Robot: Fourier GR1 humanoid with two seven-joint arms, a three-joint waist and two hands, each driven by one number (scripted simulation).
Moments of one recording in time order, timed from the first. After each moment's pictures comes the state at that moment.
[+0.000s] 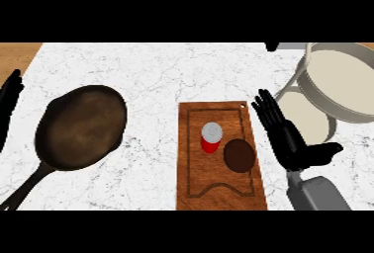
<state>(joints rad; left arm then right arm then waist) -0.19 0.63 0.01 -1.32 0.04 0.16 -0.11 -0.19 -0.25 0.28 -1.38 -0.39 -0.05 -0.22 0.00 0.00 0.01</state>
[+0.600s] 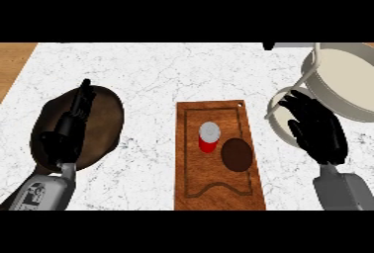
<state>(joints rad) -0.19 0.30 -0.14 -1.45 0.07 0.26 -0.05 -0.19 -0.26 0.03 -1.37 -0.75 0.17 -0.22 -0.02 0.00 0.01</state>
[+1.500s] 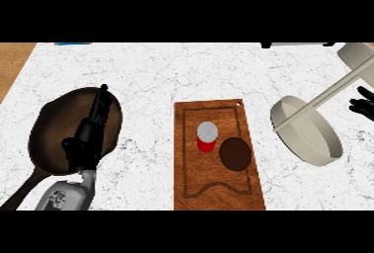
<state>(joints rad) -0.16 0.20 -0.21 -1.52 0.02 0.33 0.02 -0.03 -0.83 -0.08 -1.64 -0.40 0.55 -0.11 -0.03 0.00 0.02</state>
